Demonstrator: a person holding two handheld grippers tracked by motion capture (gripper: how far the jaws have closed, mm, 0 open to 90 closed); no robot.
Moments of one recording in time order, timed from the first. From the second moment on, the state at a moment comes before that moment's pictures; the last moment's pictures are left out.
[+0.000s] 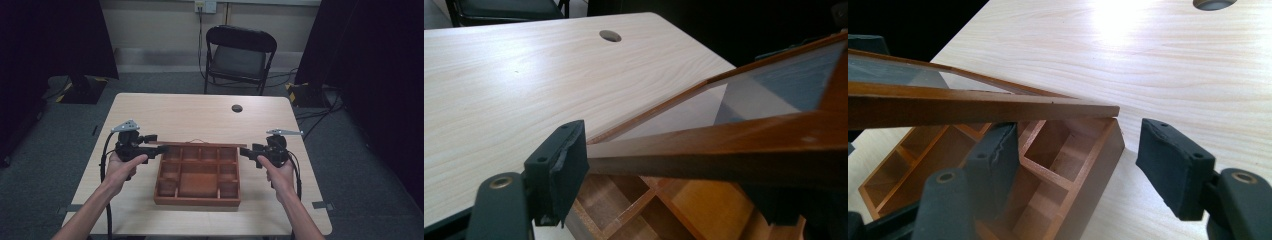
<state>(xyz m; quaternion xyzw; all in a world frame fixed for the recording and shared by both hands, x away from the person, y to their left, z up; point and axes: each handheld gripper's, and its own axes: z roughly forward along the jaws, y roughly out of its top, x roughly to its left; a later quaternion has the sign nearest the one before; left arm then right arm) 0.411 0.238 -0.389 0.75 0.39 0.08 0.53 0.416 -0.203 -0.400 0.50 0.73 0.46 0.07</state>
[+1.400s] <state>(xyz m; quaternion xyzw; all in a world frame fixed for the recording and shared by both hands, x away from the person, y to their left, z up) 0.384 0.228 -0.414 0.79 0.37 0.08 0.48 0.394 -0.107 -0.327 0.29 0.81 0.51 -0.03</state>
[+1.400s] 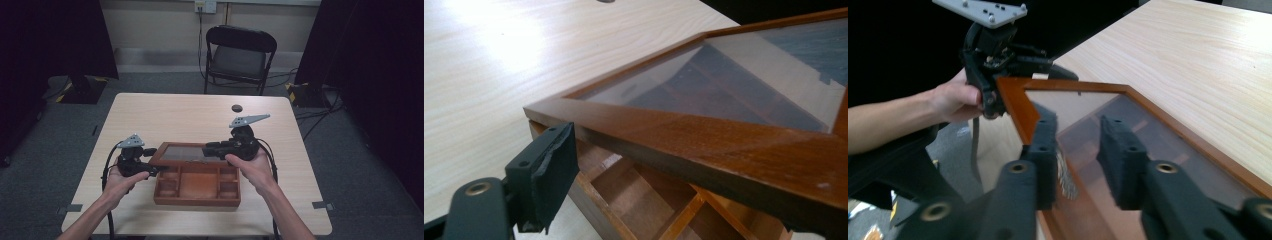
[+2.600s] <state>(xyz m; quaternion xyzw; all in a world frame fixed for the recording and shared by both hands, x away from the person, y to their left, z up) 0.382 0.231 -0.425 0.80 0.37 0.08 0.46 0.396 -0.082 -0.355 0.25 0.85 0.46 -0.09</state>
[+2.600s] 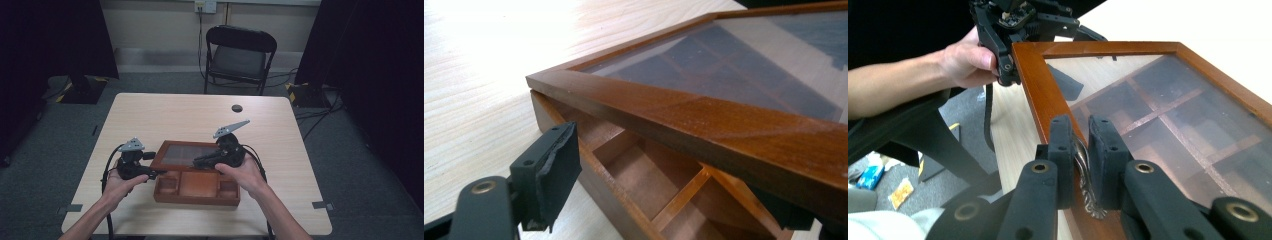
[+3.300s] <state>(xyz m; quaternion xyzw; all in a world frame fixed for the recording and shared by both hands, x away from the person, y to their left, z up) 0.399 0.257 -0.438 0.79 0.41 0.10 0.43 0.386 -0.085 -0.370 0.24 0.86 0.44 -0.08</state>
